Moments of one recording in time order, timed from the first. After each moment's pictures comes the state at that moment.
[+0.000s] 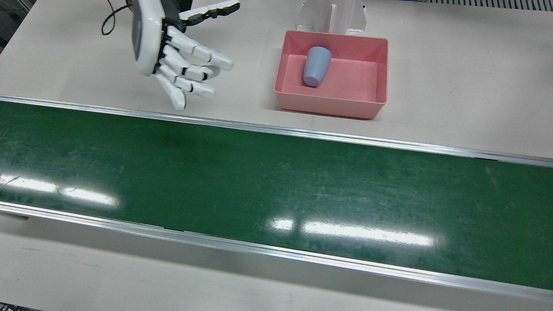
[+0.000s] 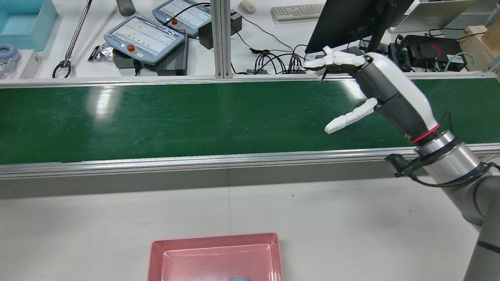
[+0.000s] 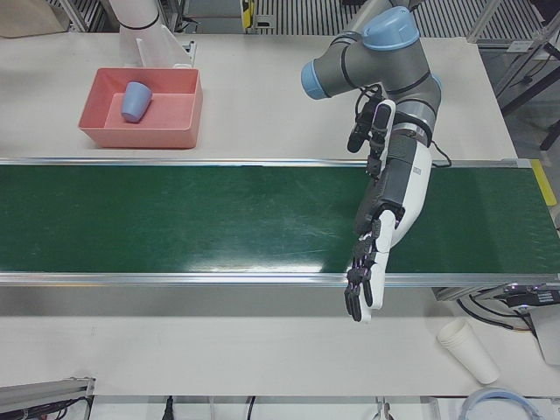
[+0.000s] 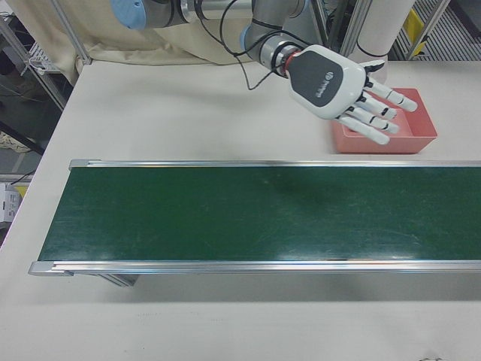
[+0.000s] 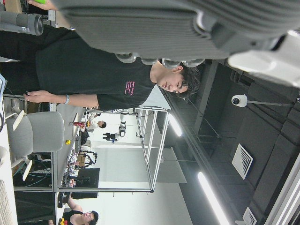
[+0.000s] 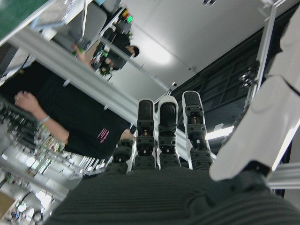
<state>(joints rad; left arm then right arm) -1.27 -1.80 -1.74 -0.04 1.42 -0.02 0.70 -1.44 2.37 -3.43 -0.99 -0.99</state>
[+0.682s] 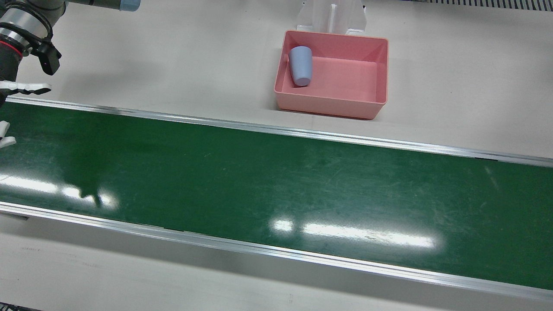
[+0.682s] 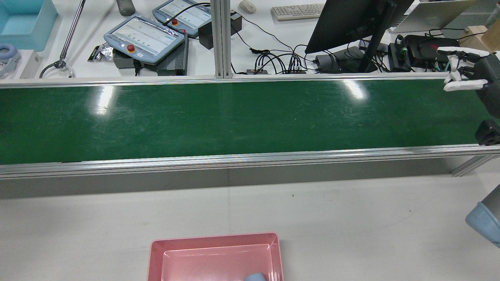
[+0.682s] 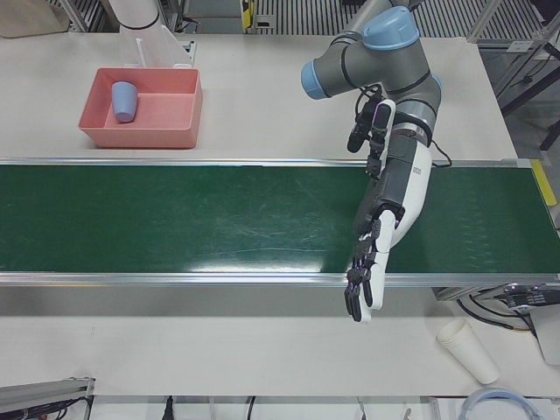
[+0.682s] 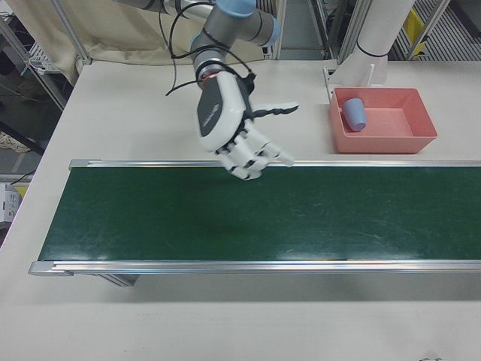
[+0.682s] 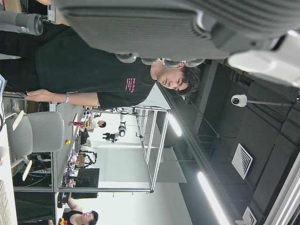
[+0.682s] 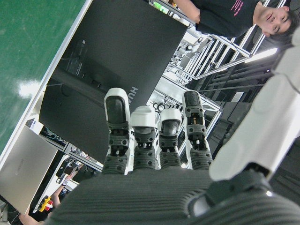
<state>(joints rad) -1.27 -1.80 -1.74 -0.04 1.42 -0.02 1.05 -1.61 1.97 -3.46 -0.97 -0.51</state>
